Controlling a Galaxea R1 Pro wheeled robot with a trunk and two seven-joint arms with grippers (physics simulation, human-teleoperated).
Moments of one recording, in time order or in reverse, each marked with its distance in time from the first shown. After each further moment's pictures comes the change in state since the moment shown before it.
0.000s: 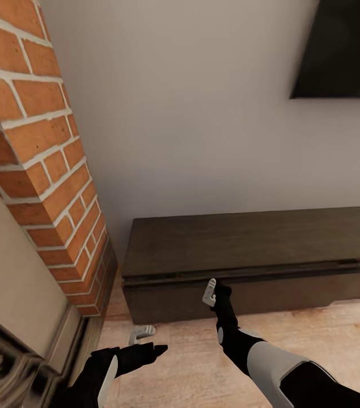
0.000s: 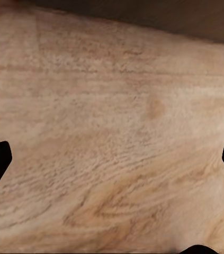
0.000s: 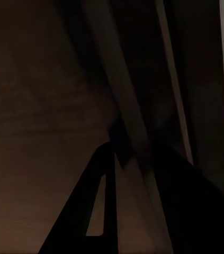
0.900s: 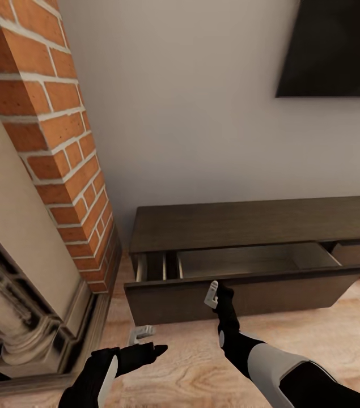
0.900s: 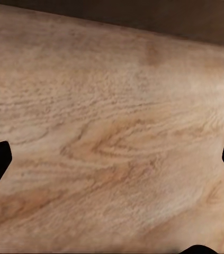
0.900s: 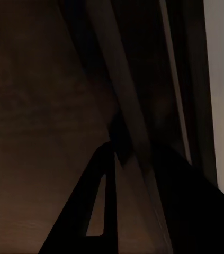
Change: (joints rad) left arm -0.001 0.000 0.000 0.000 0.000 0.000 0.000; right arm 0.000 0.001 -0.002 0.039 0.001 0.002 -0.064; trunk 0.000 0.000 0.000
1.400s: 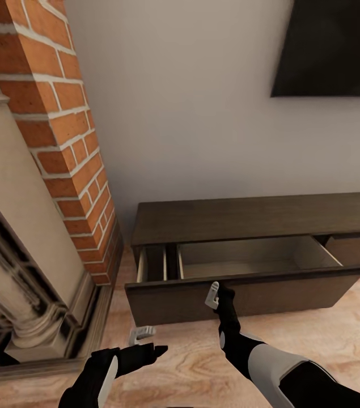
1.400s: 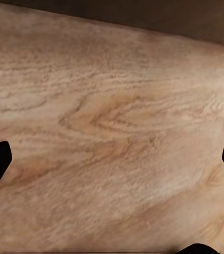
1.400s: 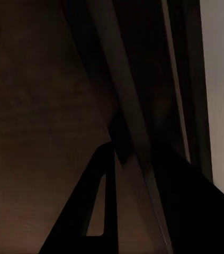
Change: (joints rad) left arm 0.000 0.000 0.000 0.005 0.000 0.001 0.000; right arm 0.000 0.000 0.001 0.015 0.000 0.000 -0.023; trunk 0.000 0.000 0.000
